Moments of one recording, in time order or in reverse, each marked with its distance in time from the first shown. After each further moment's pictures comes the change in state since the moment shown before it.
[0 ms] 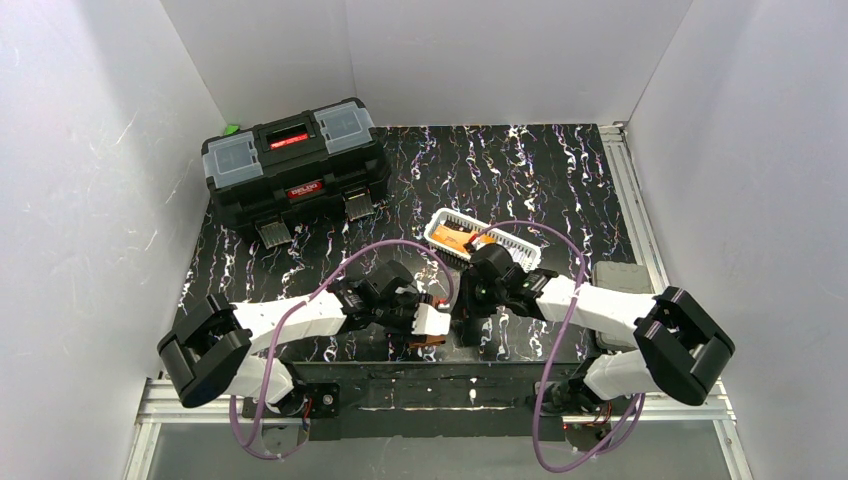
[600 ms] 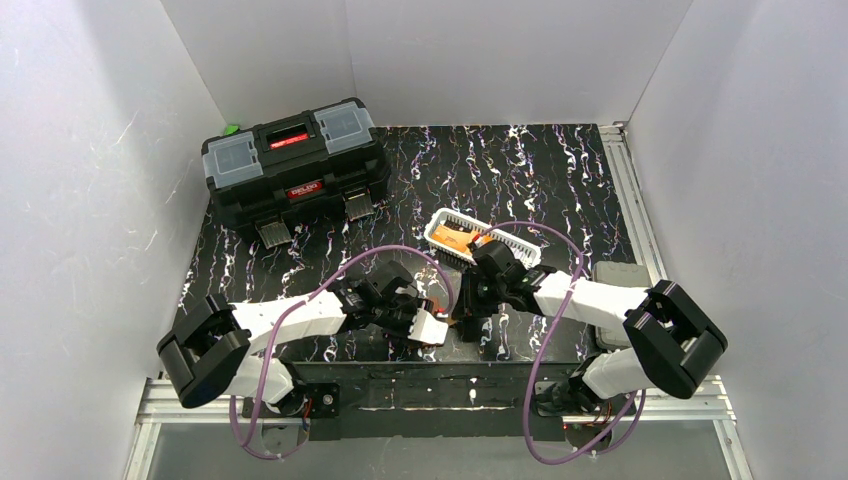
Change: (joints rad) left arm -0.003 -0.003 0.008 -0.058 0.048 0.151; right arm -0.053 0.047 0.002 0.004 -0.063 0.008
